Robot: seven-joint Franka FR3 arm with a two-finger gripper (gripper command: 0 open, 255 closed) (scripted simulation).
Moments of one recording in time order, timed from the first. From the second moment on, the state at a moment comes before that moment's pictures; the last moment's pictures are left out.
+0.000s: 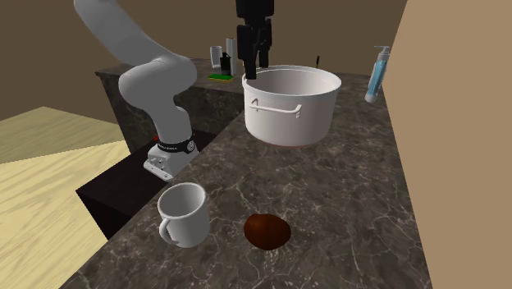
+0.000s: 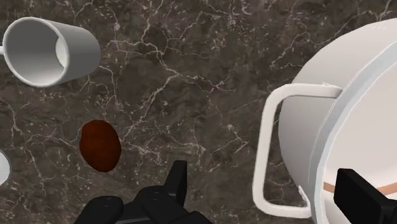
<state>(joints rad) -0.01 -0.82 -0.03 -2.48 -0.01 1.71 -0.12</state>
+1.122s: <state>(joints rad) -0.18 -0.73 -0.37 -2.73 -0.30 2.04 -0.49</state>
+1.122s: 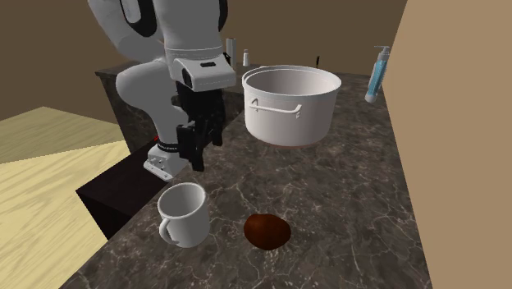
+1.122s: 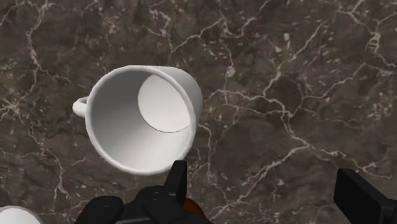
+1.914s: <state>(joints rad) -0.22 -0.55 -0.52 -2.78 -0.40 2.27 -0.59</state>
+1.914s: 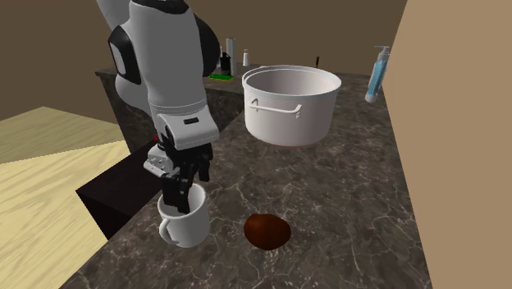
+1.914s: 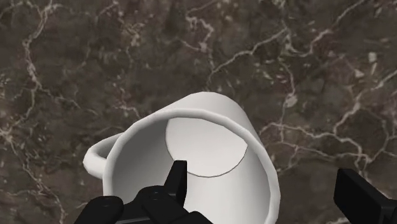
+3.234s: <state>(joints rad) -0.22 -0.57 -0.51 -2.77 -0.39 2.25 -0.60</state>
